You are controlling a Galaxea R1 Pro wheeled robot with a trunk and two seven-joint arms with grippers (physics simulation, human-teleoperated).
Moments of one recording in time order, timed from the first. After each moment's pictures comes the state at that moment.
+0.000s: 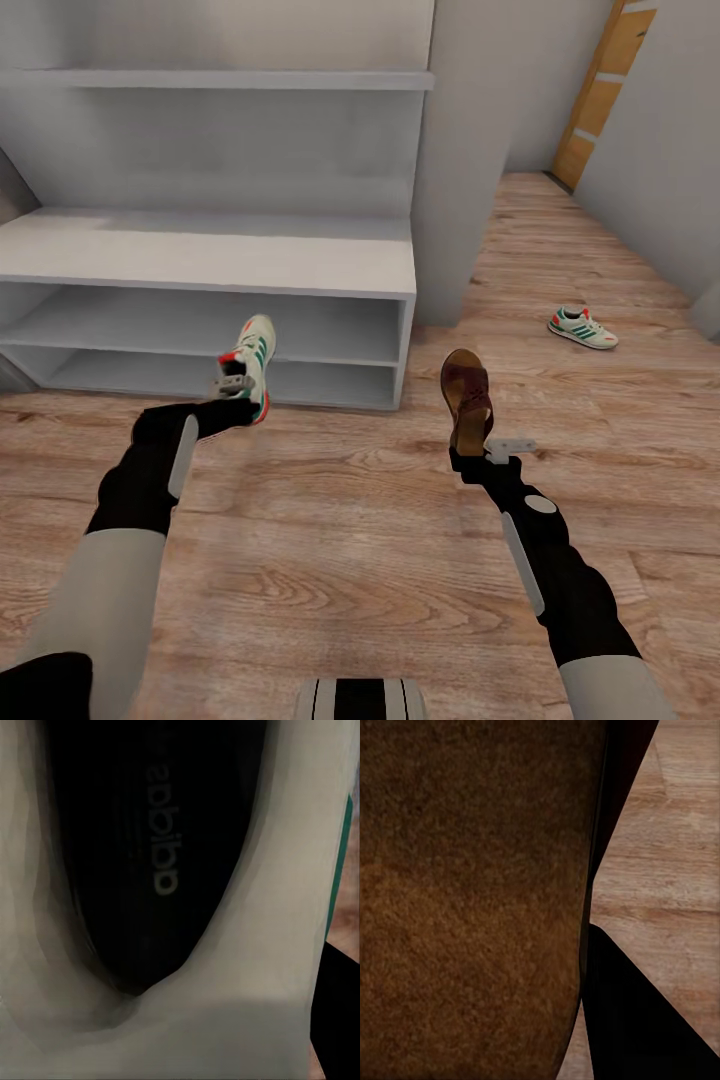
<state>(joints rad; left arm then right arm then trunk) -0.87 0.02 0.14 -1.15 0.00 0.82 -0.22 -0.52 0.01 -0.02 -1.28 0.00 0.39 0.02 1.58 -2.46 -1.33</state>
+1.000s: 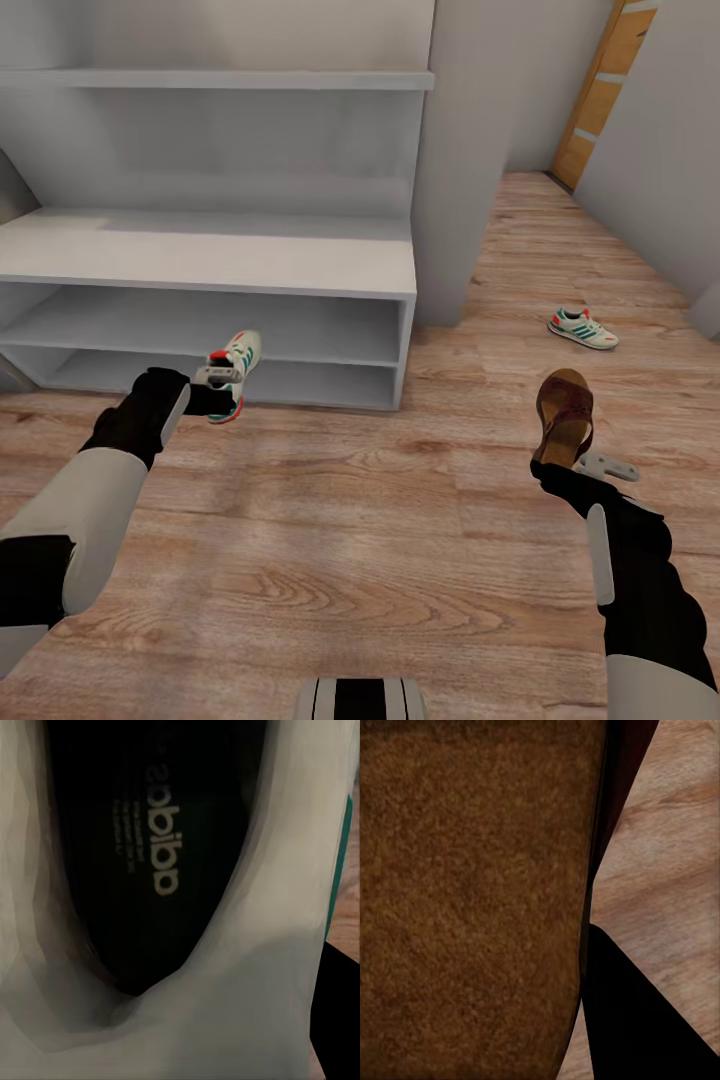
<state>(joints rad) -1.17 0.16 -0.02 -0.66 -0.09 0.82 -0.22 -0.52 0.01 -0.42 -1.44 0.00 0.73 0.03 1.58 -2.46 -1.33</state>
